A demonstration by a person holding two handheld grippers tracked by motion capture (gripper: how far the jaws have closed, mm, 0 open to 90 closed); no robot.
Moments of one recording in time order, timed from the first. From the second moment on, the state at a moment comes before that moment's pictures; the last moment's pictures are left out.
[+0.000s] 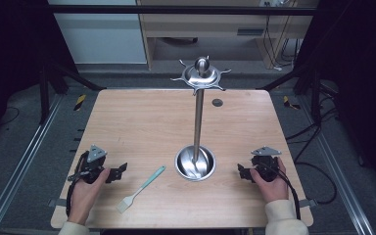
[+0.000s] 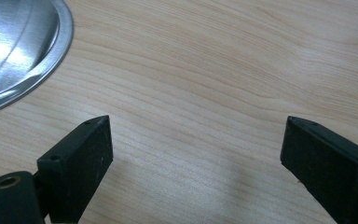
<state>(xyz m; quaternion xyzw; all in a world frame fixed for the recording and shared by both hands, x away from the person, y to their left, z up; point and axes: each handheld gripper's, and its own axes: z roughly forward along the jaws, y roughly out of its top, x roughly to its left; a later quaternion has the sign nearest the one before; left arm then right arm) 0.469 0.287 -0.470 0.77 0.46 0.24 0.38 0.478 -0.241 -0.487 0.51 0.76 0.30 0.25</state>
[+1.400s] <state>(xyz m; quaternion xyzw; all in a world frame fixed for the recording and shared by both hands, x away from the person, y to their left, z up) 0.502 0.172 -0.466 0.89 0.36 0.13 0.26 0.475 -0.243 -0.484 0.52 0.75 0.32 0.25</state>
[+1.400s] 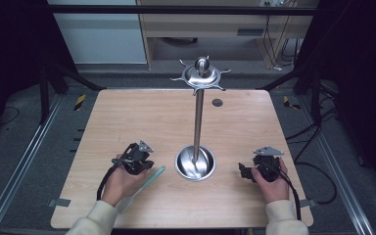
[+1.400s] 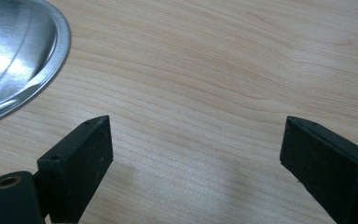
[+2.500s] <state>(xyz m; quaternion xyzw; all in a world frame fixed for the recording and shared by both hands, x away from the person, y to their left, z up) 0.487 0.147 -0.473 0.91 0.33 0.11 0.25 0.476 -0.243 -0.484 0.52 0.76 0.31 0.25</state>
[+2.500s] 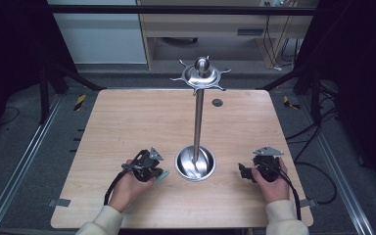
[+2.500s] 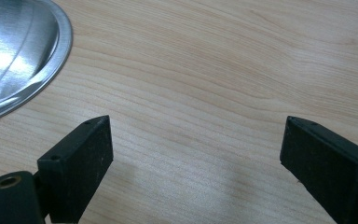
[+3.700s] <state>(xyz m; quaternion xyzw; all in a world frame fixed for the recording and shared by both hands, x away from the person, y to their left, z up) 0.454 0.170 -0.448 0.93 0.33 0.07 0.12 0.476 -0.244 -0.485 0.52 0.75 0.31 0.25</state>
